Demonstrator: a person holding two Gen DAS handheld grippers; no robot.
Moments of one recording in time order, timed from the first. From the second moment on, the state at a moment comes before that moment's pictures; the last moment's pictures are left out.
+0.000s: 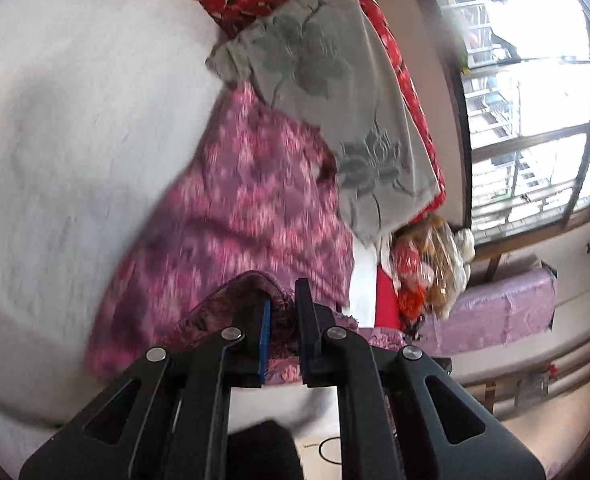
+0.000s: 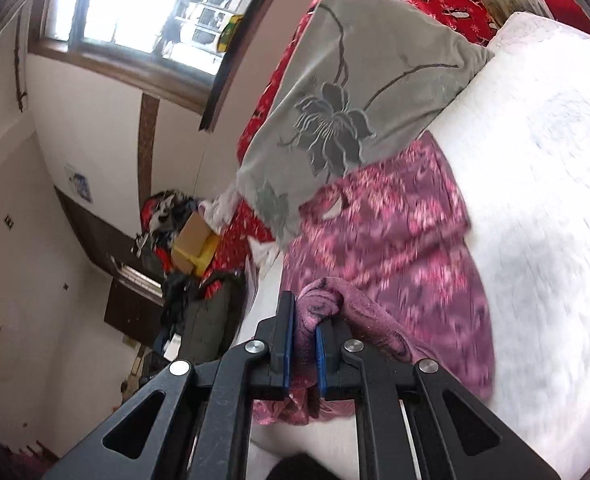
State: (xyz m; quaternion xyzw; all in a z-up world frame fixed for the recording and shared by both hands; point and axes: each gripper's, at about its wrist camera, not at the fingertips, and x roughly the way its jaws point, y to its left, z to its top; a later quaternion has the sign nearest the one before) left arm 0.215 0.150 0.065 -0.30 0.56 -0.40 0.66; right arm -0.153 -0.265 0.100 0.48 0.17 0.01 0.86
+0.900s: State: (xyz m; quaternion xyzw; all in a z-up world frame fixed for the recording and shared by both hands) left arm 0.410 0.041 0.026 -0.38 0.60 -0.33 0.62; right arm 0.001 -0.405 0.043 0.58 0.18 -0.09 0.79
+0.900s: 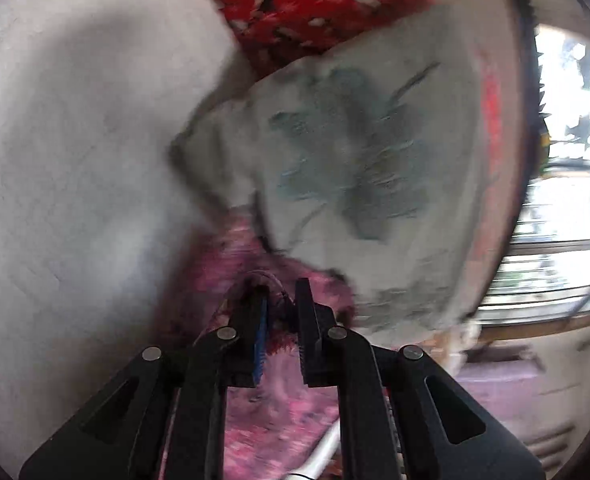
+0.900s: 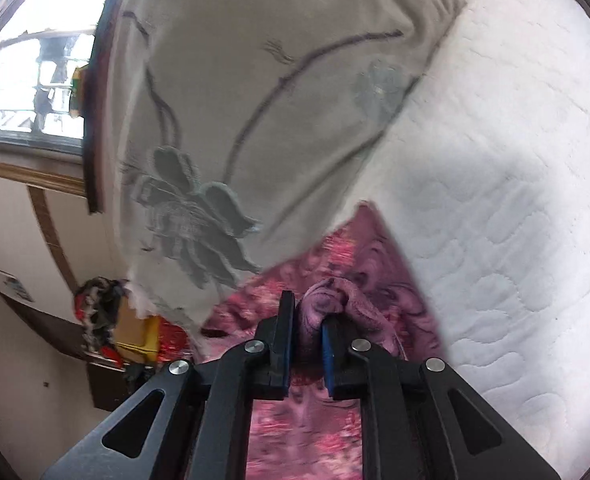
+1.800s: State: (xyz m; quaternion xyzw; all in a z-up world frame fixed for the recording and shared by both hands) left arm 0.378 0.011 0.043 -0.16 0.56 -0.33 0.74; right arm 0.053 -0.368 0.096 0.29 0.27 -0.19 0.90
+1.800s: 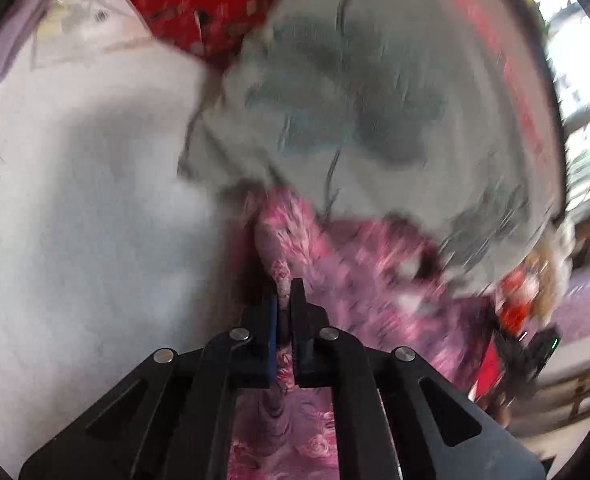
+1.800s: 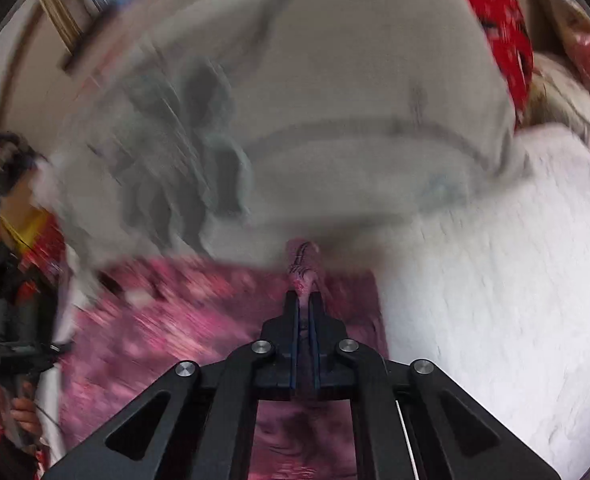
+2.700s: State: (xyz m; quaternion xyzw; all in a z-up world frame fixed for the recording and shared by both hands) left arm 0.286 -0.001 -0.005 -0.09 0.61 -0.32 0.72; right arm -0.014 -0.344 0.044 0.39 0.31 -0.15 0.85
